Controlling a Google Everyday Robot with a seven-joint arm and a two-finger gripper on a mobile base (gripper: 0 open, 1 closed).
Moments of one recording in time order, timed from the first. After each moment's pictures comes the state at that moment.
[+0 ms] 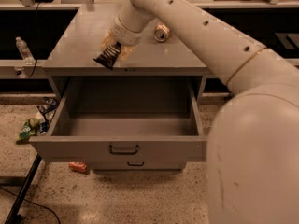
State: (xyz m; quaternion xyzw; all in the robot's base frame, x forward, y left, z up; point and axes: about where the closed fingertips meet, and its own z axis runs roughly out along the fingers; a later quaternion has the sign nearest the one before) arm 0.720 0.098 0.879 -0.95 0.12 -0.15 0.26
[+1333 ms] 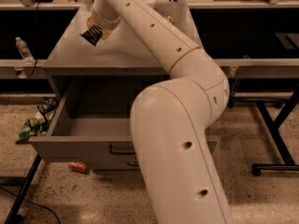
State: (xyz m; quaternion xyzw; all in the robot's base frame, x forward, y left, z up) arm 0.855 0.168 0.895 -0.91 0.19 -0.25 0.29
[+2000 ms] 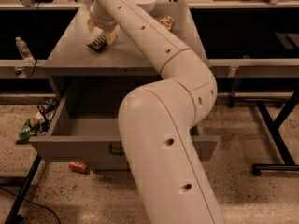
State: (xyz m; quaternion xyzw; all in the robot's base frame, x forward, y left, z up) arm 0.868 0.173 0.880 -0.91 0.20 -0.25 0.26
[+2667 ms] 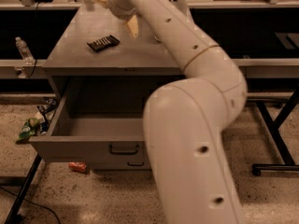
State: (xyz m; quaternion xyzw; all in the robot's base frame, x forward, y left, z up) arm 0.868 0.109 0.930 -0.88 0.24 -0.28 0.29
